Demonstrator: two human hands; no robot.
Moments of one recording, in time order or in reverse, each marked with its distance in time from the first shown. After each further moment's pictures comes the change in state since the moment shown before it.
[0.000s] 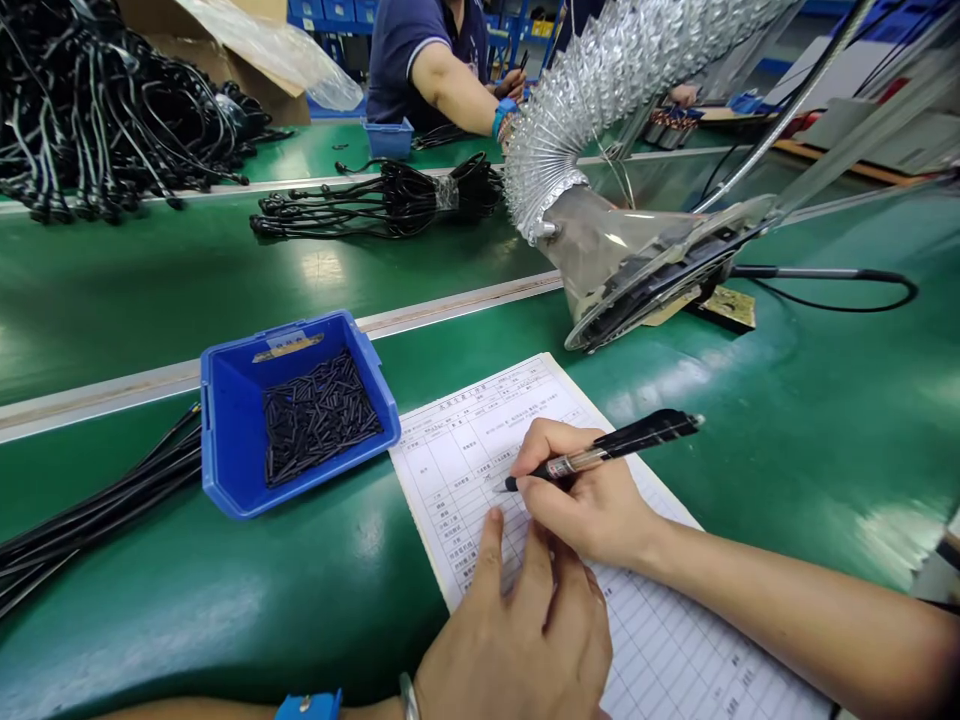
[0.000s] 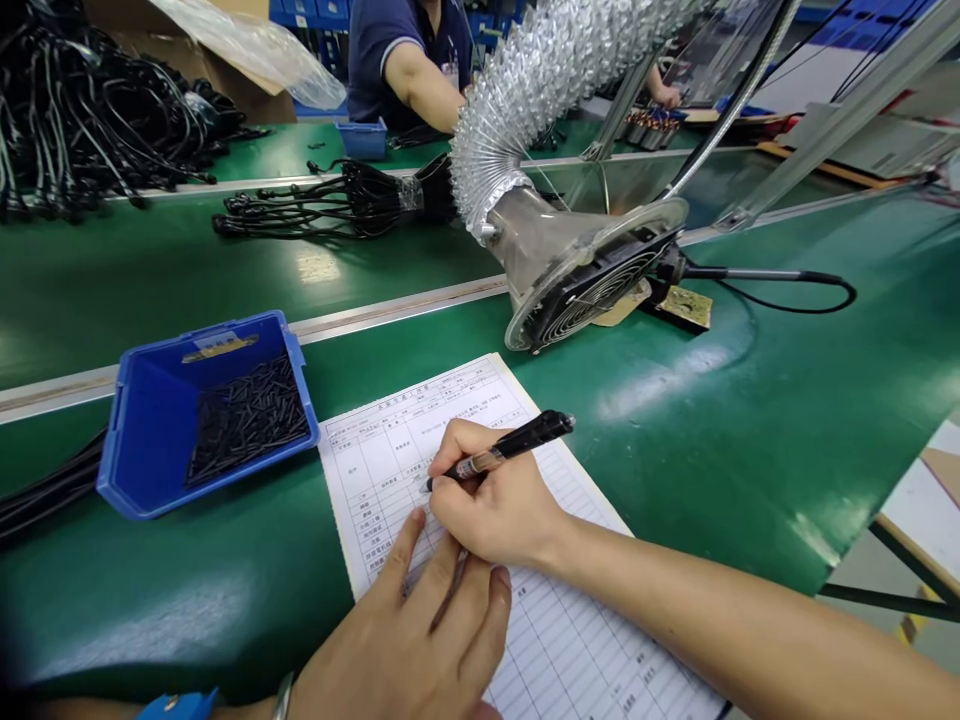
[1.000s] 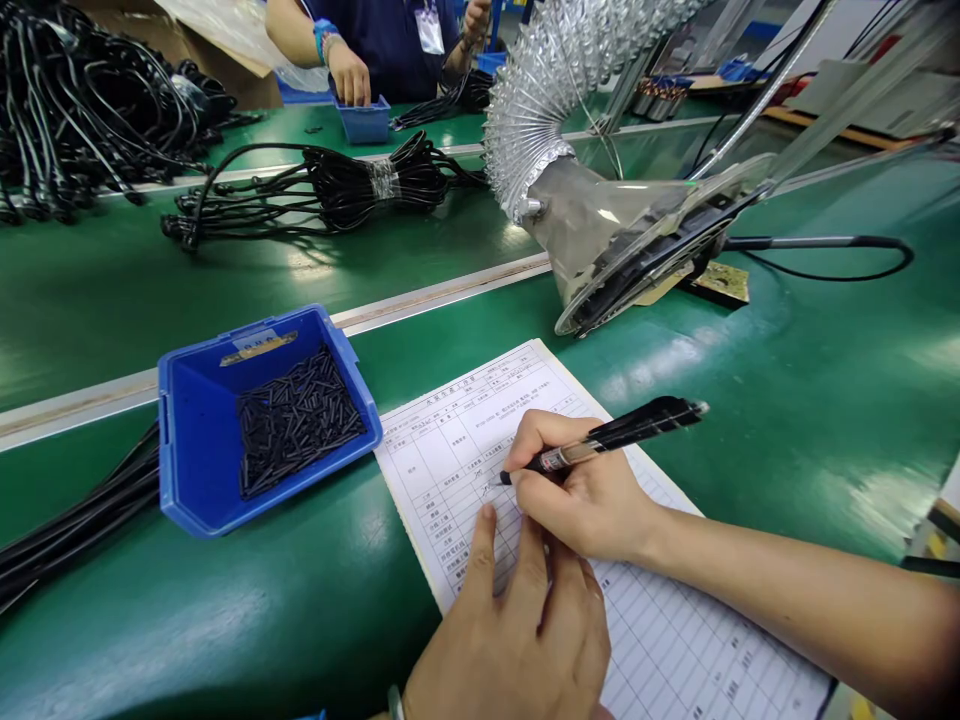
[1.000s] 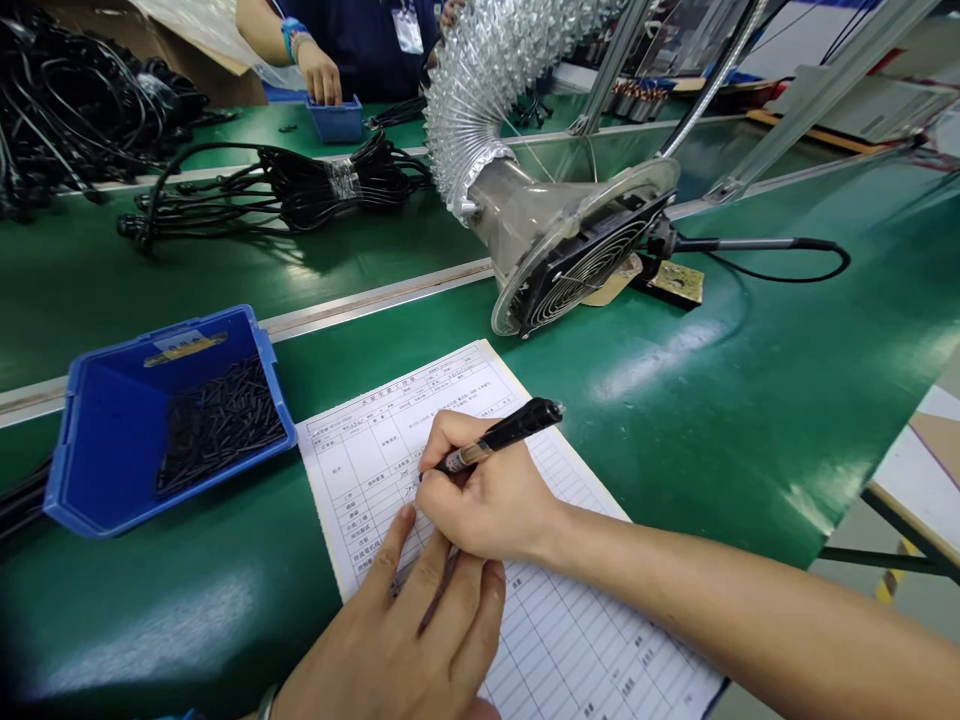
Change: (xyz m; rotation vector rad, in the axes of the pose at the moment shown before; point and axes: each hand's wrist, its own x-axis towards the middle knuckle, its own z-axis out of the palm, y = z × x) left_hand 0.003 -0.002 -0.002 -0.005 -0.007 0.012; right_hand 0.000 -0.004 0.000 -0.002 0.016 -0.037
